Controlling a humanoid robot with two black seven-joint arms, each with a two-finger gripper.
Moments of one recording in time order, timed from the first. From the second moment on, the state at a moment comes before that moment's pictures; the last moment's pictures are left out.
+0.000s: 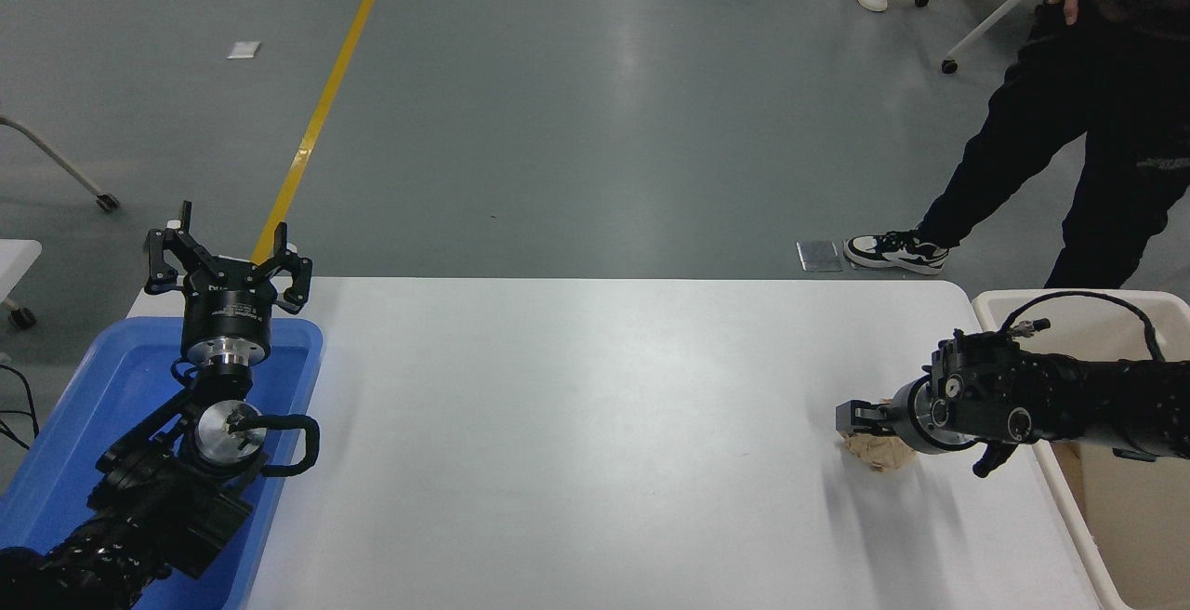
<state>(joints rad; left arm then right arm) -0.61 0.17 -1.00 -0.40 -0.12 -0.52 -0.59 1.13 -0.33 -0.77 0.85 -0.53 0.16 -0.21</state>
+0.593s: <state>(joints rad) -0.61 0.17 -1.00 -0.41 -0.12 -0.52 -0.59 1.52 -0.49 -0.95 1.13 -0.51 0.26 -0.20</state>
